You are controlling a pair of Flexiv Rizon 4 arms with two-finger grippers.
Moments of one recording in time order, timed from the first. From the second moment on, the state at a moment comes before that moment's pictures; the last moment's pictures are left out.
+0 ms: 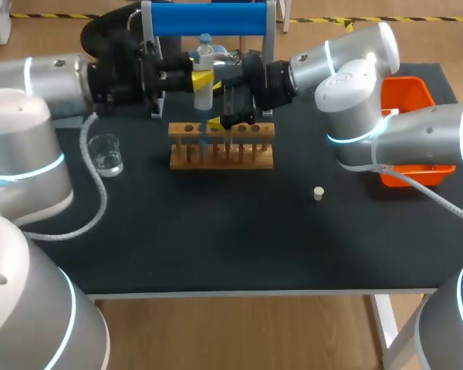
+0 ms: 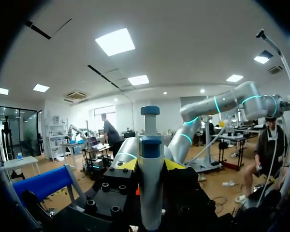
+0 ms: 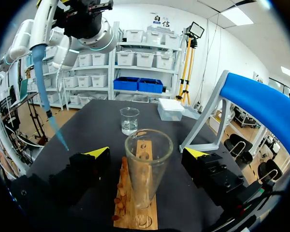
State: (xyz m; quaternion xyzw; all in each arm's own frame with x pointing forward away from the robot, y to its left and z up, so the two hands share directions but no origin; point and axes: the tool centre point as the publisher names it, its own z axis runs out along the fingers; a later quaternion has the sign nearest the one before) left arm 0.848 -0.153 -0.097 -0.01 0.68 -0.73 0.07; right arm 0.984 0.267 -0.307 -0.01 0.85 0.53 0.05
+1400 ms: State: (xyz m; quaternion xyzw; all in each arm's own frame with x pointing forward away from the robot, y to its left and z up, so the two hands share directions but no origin) left arm 0.864 -0.176 -0.112 -0.02 0.68 -0.73 0.04; right arm 0.970 0.228 -0.289 -0.02 0.84 0.54 0.04
